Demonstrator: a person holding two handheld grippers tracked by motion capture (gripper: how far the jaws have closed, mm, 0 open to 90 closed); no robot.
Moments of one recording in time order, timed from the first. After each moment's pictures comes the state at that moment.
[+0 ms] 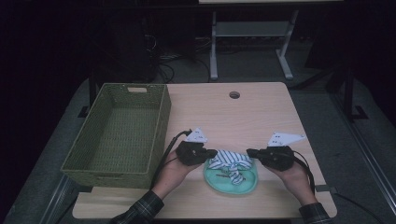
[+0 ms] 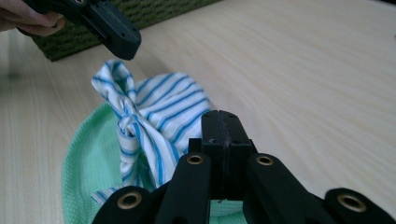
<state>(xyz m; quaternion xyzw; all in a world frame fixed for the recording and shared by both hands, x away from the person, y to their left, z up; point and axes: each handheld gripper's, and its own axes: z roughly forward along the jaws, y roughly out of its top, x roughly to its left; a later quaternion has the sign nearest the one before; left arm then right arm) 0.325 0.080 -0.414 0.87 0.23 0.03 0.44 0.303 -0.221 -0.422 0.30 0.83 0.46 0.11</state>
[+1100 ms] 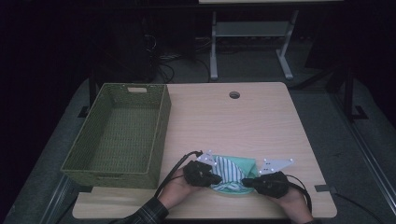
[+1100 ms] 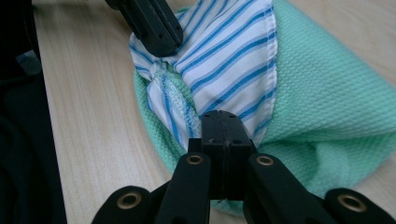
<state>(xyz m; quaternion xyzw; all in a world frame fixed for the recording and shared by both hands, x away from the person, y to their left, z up) 0.290 0.062 -0.454 0.91 0.19 -0.04 0.36 0.251 -0.204 -0.464 0.29 0.86 0.42 0.04</state>
